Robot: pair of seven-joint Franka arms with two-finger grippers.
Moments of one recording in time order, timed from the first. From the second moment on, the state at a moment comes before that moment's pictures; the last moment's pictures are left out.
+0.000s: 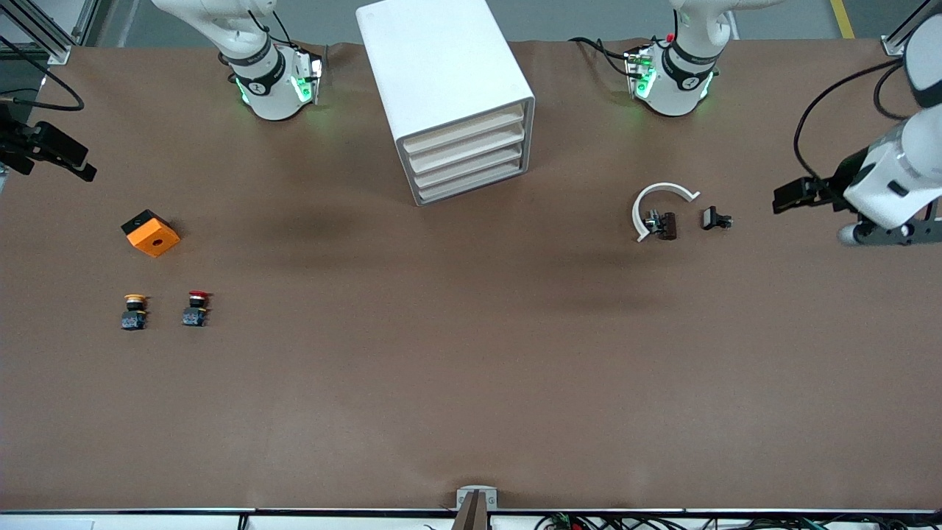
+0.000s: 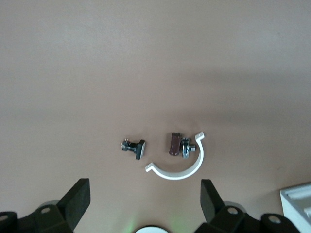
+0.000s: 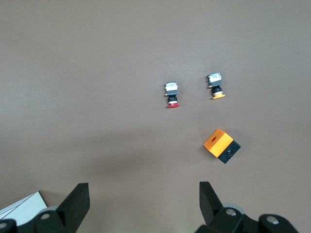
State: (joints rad) left arm 0.07 0.07 -0.10 -1.71 0.01 1.60 -0.07; right arm -0.07 -0.15 -0.02 -1.71 0.01 1.58 0.05
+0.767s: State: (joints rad) left arm 0.01 0.30 -0.10 -1.70 -0.07 1.89 -0.37; right arm -0.07 -0.15 -0.03 -1.70 0.01 1.59 0.01
